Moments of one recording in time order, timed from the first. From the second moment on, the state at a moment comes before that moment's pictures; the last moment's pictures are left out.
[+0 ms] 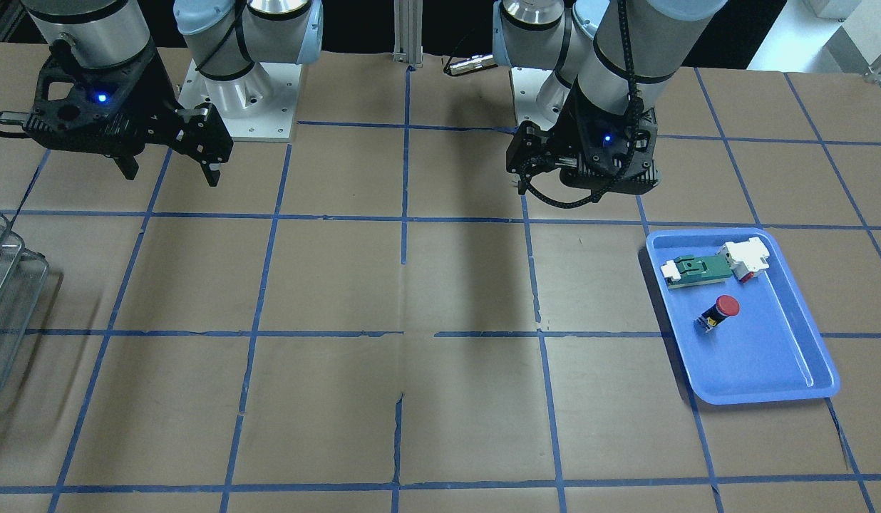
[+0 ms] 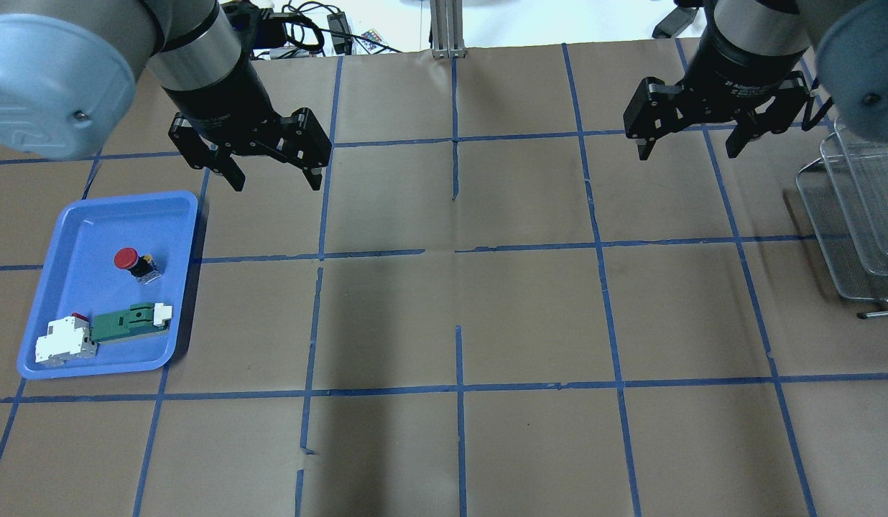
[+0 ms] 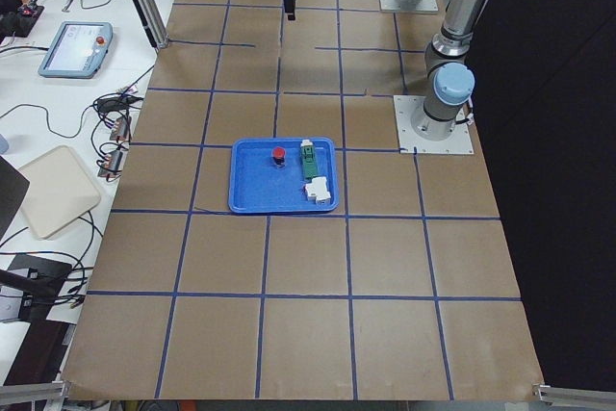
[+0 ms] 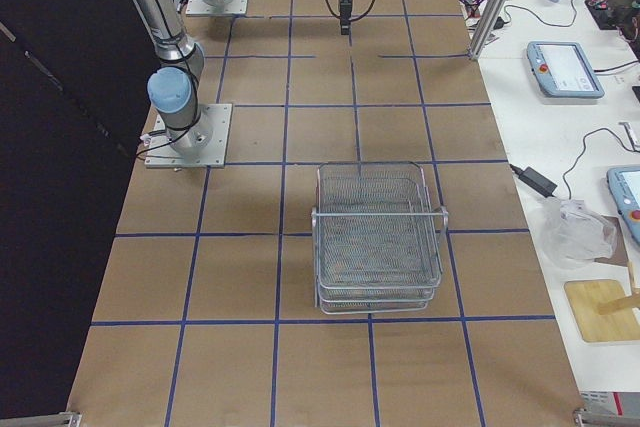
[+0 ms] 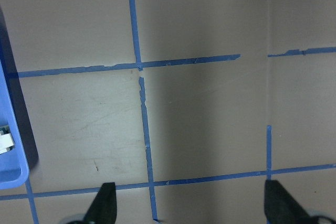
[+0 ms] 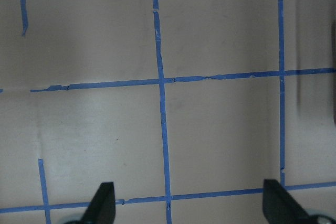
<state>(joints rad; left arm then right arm) -1.65 -1.63 -1.52 -1.61 1.52 0.01 1.56 -1.60 1.57 -1.60 -1.61 0.04</state>
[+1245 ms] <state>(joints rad) -1.29 -1.76 -1.71 -1.32 1.65 0.28 1.56 -1.59 1.58 -1.64 -1.55 0.03</state>
